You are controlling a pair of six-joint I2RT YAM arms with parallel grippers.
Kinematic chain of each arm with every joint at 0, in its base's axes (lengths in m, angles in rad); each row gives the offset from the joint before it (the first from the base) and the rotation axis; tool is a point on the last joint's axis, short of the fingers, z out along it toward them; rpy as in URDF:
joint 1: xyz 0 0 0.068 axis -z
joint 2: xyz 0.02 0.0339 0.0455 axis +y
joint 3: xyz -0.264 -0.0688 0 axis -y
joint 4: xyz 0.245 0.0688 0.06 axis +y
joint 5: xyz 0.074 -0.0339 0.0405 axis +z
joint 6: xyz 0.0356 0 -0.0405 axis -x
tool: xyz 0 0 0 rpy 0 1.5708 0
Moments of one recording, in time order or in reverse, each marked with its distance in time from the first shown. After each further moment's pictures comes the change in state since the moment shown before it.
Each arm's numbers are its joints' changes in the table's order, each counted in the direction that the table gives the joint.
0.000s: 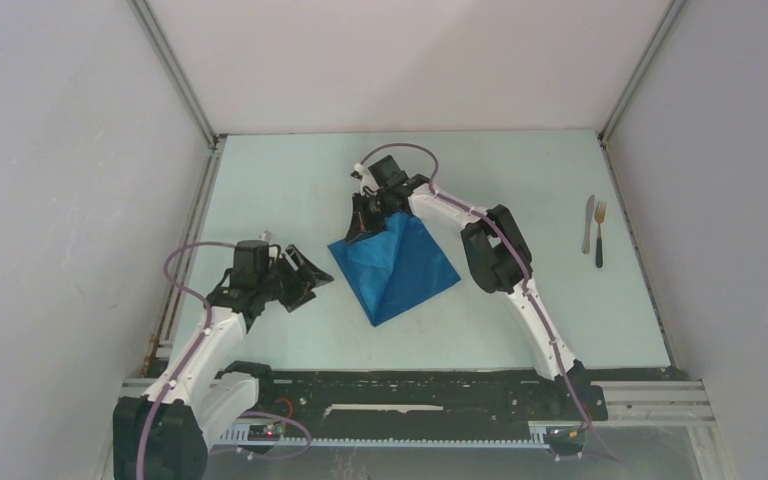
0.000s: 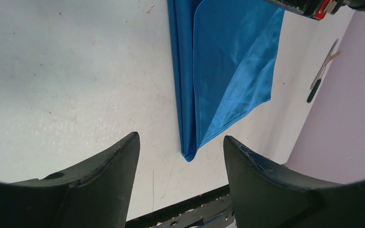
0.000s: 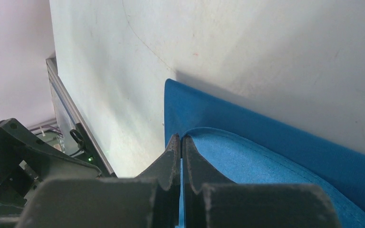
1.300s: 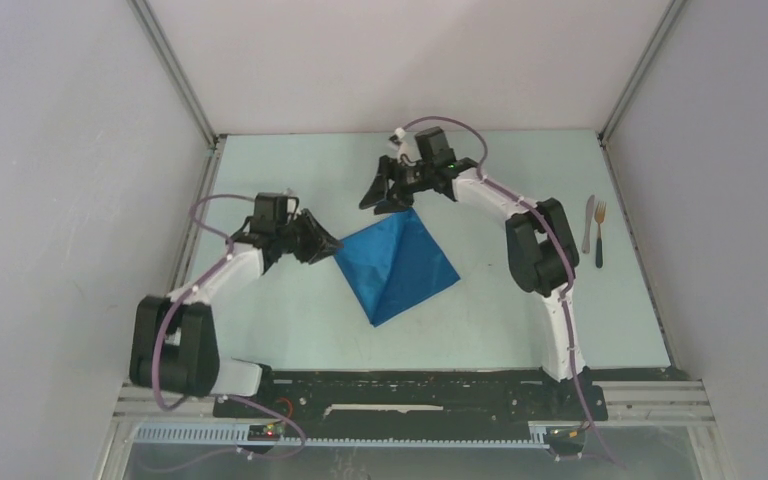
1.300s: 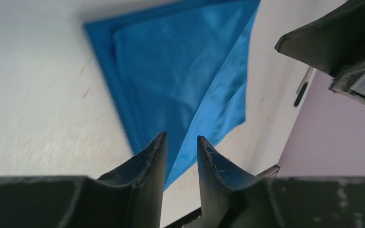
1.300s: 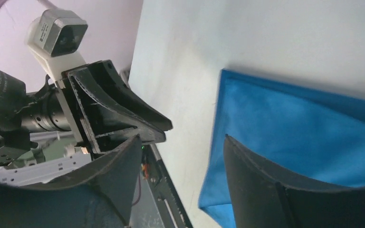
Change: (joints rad) left arm 0.038 0.388 0.264 -0.099 -0.036 -0.037; right arm 0.117 -0.270 -0.230 -0.155 0.172 -0.104
